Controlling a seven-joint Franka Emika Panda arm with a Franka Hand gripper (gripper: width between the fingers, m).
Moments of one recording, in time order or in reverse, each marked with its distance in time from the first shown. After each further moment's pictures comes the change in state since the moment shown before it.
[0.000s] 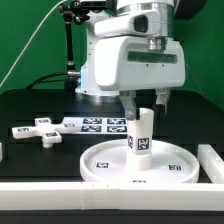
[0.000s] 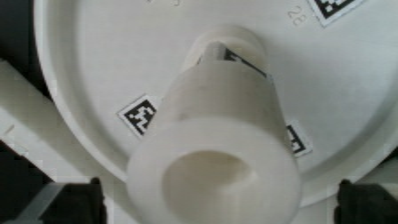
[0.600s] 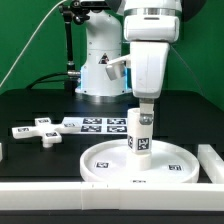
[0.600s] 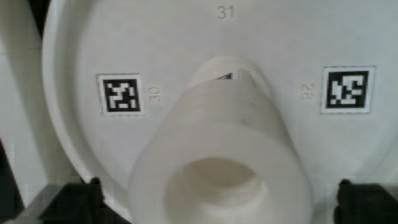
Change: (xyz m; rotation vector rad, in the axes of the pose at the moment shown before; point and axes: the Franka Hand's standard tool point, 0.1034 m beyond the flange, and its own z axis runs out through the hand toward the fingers) arm -0.005 0.000 0.004 0.030 -0.054 -0.434
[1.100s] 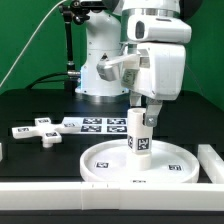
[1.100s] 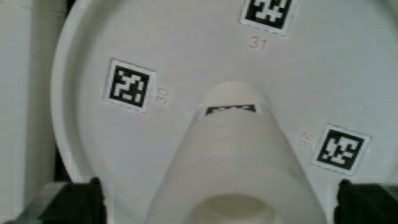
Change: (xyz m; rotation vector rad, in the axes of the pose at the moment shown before) arm -0.008 0.003 0.002 0.001 -0.025 -0.297
